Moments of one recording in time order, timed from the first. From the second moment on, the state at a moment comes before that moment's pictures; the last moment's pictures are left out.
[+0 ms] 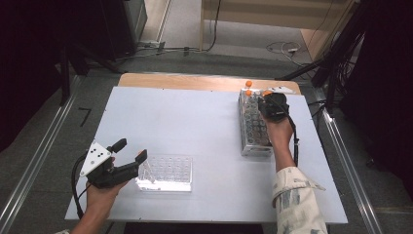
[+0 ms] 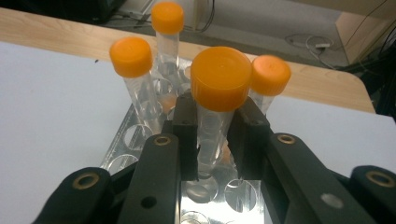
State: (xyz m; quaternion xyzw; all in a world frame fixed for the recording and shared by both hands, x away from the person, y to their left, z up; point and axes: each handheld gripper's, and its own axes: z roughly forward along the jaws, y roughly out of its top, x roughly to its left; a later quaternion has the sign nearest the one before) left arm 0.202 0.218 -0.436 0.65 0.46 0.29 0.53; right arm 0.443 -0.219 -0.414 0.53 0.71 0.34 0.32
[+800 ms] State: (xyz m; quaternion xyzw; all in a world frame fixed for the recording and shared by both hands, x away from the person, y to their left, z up) left arm 0.202 0.218 -0.435 0.65 0.46 0.29 0.53; right arm 0.412 -0.225 -0.375 0.49 0.70 0.39 0.33
